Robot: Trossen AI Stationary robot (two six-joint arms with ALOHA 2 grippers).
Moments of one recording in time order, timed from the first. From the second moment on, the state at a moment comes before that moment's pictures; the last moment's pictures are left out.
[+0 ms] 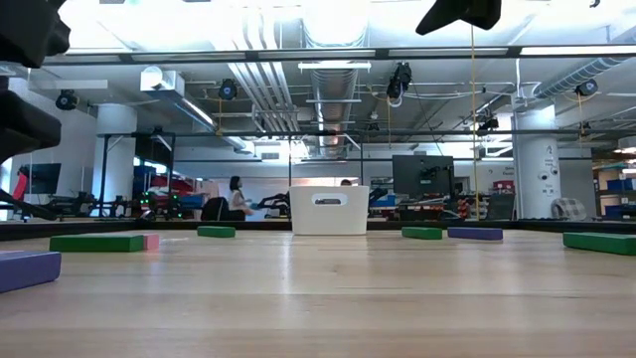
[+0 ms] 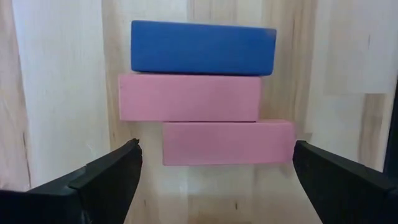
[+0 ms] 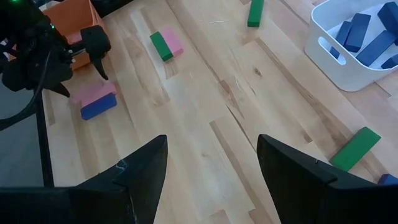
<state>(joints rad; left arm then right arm) -0.77 1.72 1.02 -0.60 -0.04 -0.79 0.29 1.37 1.30 -0.78 0.32 0.70</state>
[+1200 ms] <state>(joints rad) -0.81 1.81 1.04 -0.57 -0.10 -0.79 0.29 1.37 1.30 -0.78 0.32 0.71</state>
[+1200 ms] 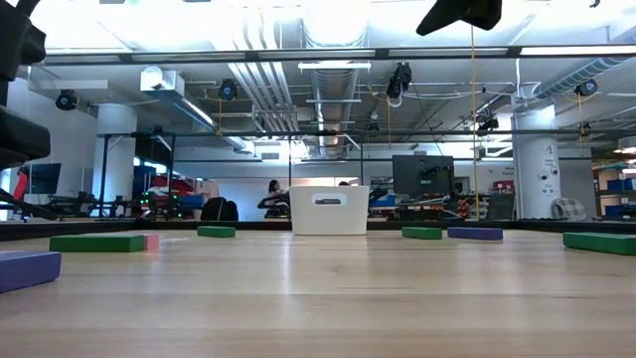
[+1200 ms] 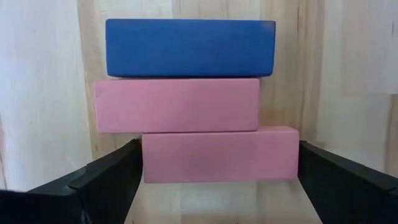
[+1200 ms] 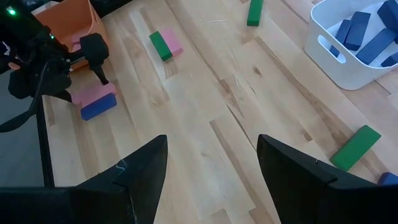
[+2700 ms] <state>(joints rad) -0.81 1.70 1.25 -0.89 -0.10 -0.82 0.29 1.37 1.30 -0.78 0.31 0.63</state>
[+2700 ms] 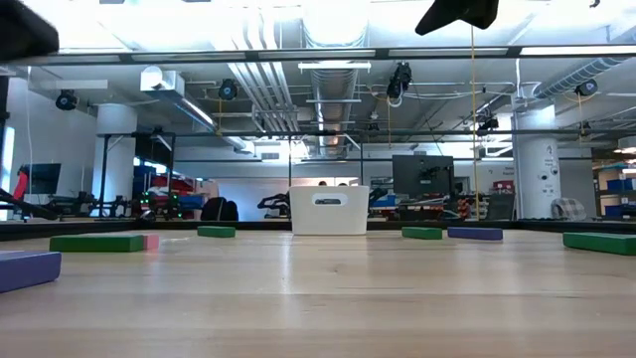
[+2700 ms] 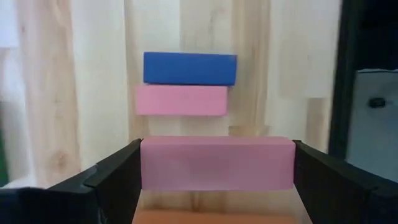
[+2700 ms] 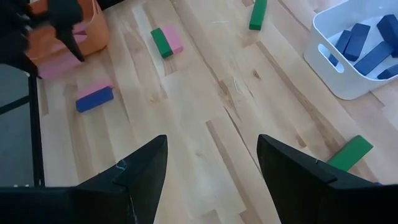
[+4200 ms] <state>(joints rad) -1.10 1.59 1.33 -1.29 -0.05 -1.11 0.27 1.37 1.30 -0.78 0.31 0.58</state>
